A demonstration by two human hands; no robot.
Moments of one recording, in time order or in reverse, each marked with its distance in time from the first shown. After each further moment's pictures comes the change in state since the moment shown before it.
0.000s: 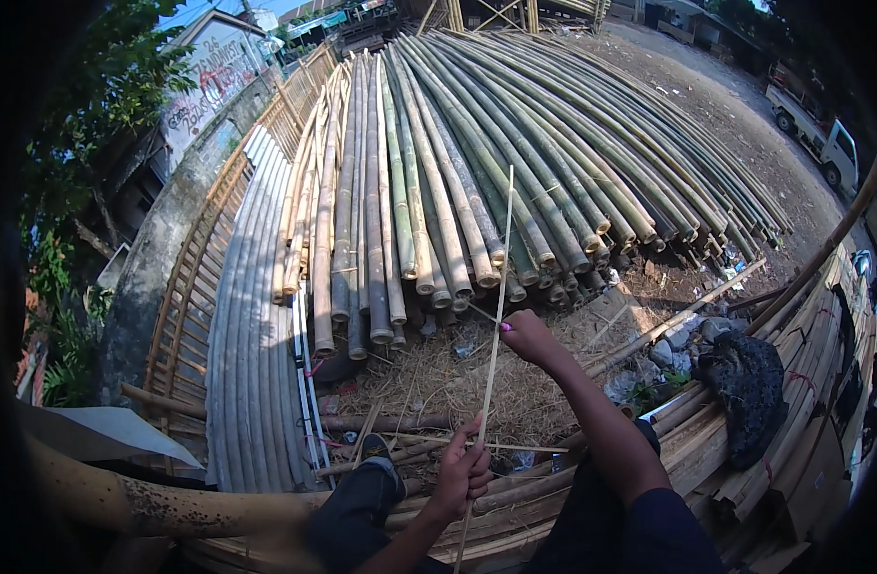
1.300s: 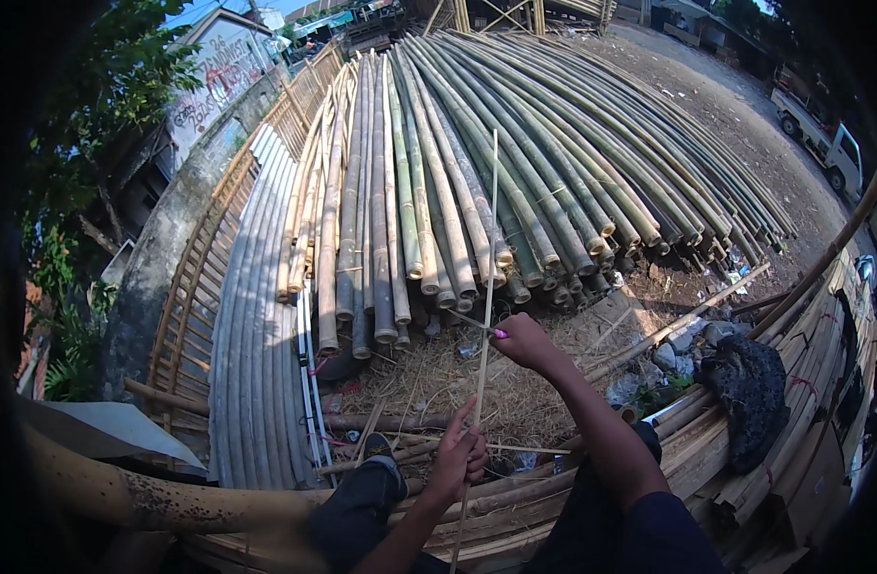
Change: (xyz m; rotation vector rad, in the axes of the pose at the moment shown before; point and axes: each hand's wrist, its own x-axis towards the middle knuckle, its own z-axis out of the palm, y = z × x) left_hand 0.016 0.010 -0.012 0.072 0.028 0.039; right_hand -0.002 -0.034 -0.007 0.081 -0.095 0.015
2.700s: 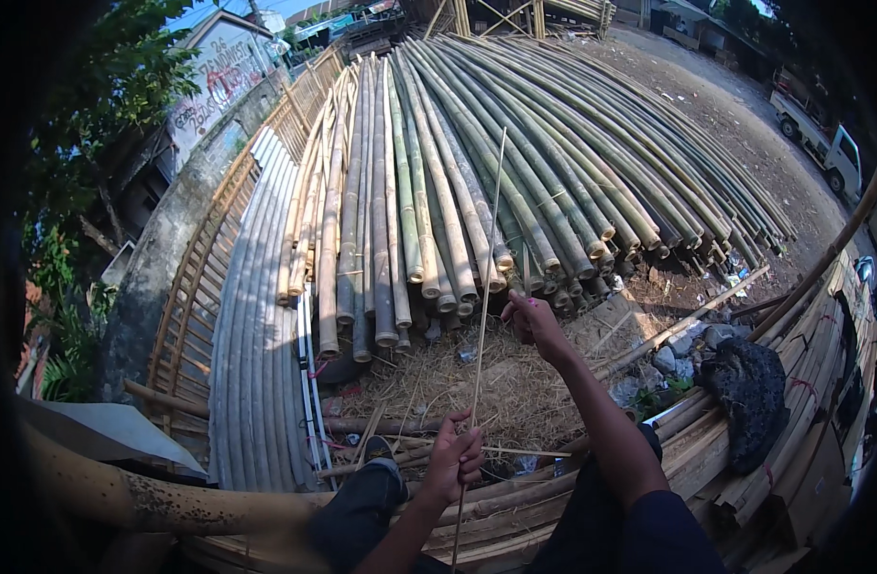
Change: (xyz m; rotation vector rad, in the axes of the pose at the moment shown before) left_hand -0.001 0.006 -0.006 -0.143 -0.019 -0.020; right_hand 0.004 0.013 -0.015 1.022 0.111 0.294
